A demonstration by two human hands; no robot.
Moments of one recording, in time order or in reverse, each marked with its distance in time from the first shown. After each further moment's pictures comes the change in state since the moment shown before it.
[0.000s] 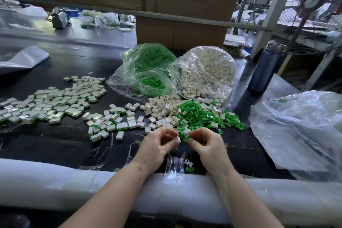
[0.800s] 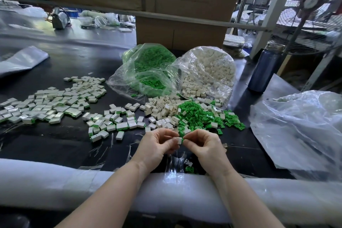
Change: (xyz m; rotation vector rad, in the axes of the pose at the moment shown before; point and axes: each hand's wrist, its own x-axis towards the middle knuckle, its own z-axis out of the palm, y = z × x) left_hand -0.002 0.003 0.001 -0.279 -0.014 -0.097; right_hand -0.005 -0.006 0.002 0.091 -0.084 -0.014
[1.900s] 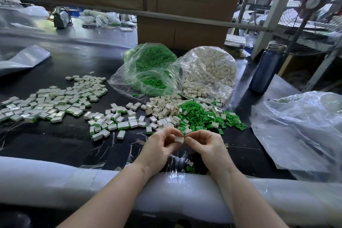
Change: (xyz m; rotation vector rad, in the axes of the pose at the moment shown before) left_hand 0.001 -0.007 0.001 0.311 -0.021 0.196; right_hand 0.001 0.003 -0.003 0.211 -0.015 0.100
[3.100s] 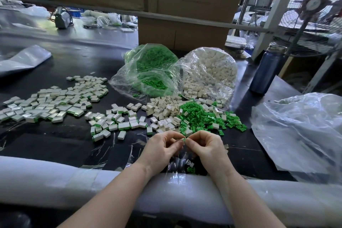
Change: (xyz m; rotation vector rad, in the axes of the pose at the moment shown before) left_hand 0.000 0.002 0.002 0.015 -0.006 -0.073; right_hand -0.001 -0.002 0.003 -0.132 0.006 -0.062
